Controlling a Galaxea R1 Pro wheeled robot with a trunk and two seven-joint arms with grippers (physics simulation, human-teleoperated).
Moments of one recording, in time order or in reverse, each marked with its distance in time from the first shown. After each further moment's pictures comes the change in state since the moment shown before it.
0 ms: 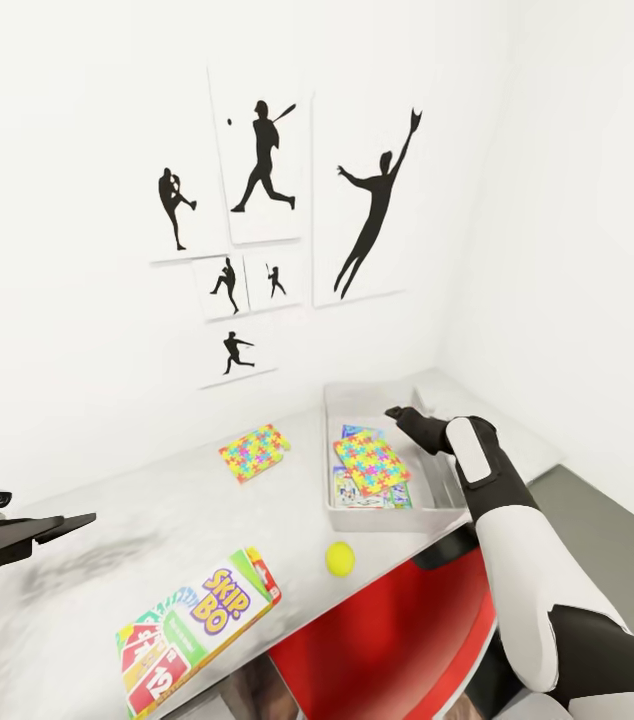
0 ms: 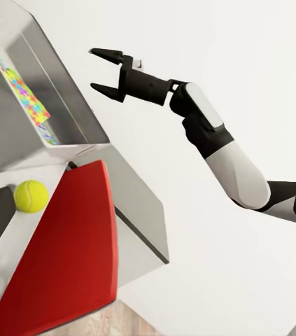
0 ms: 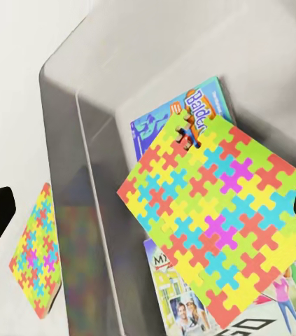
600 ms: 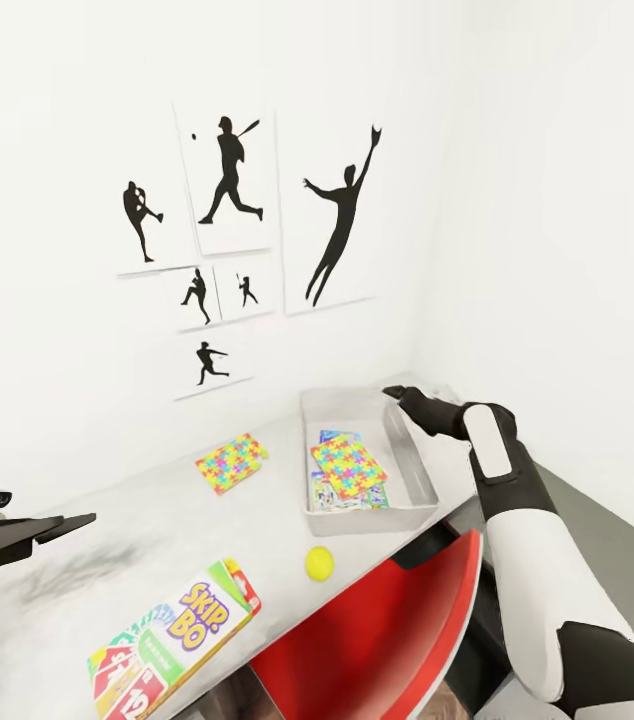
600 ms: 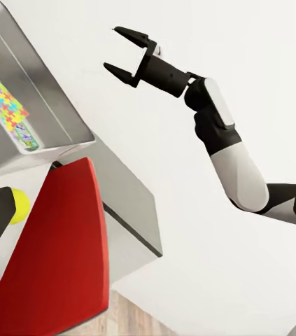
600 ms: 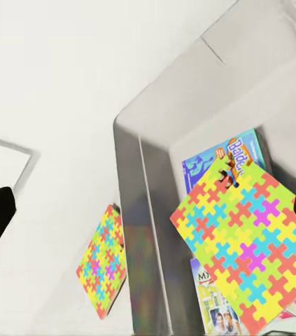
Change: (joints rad) left arm 0.000 0.000 0.000 0.000 0.000 0.000 0.000; right arm 0.024 -0.012 0.003 -0.182 -0.110 0.123 0.062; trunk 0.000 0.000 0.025
